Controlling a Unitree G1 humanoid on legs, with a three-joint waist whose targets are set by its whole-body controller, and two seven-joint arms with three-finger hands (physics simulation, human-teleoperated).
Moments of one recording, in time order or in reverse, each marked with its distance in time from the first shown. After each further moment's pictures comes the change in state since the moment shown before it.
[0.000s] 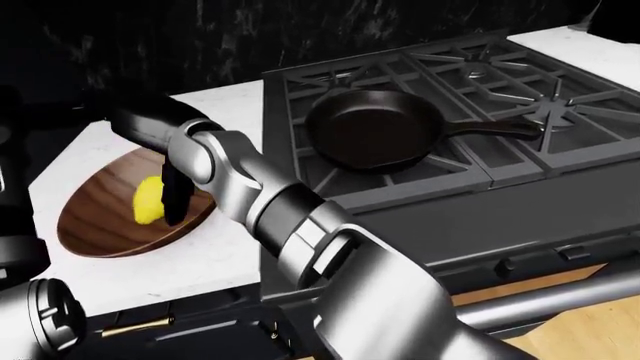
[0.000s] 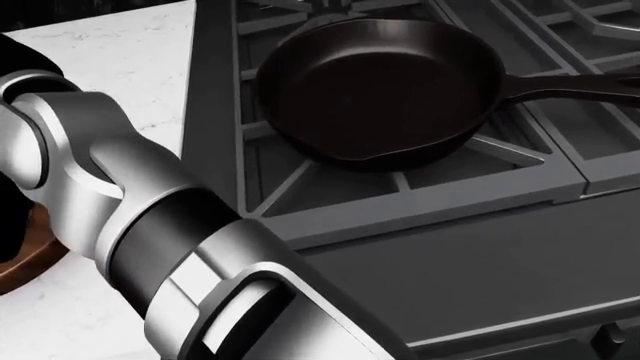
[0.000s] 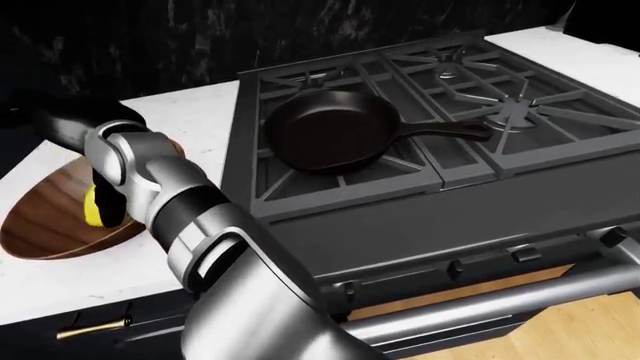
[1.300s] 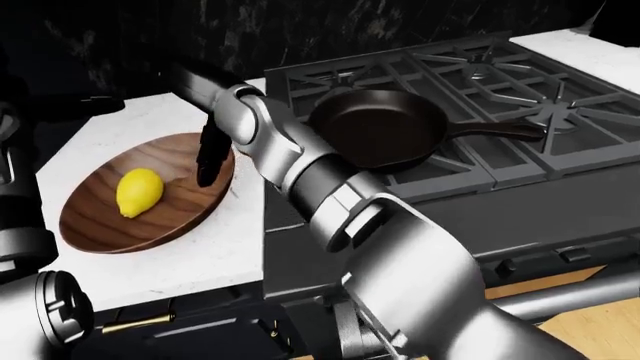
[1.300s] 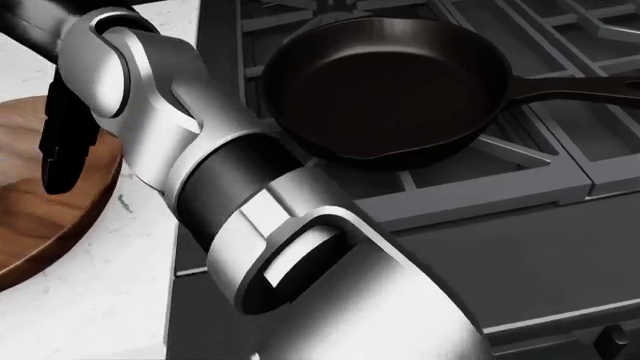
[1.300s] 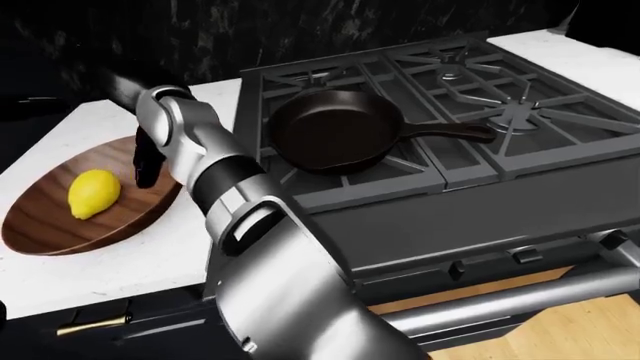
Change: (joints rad) left arm -0.039 -0.023 -0.016 -0.008 0.028 0.019 0.007; right arm -0.013 -0.135 -0.037 0.010 0.045 0.015 -0.009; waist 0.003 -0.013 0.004
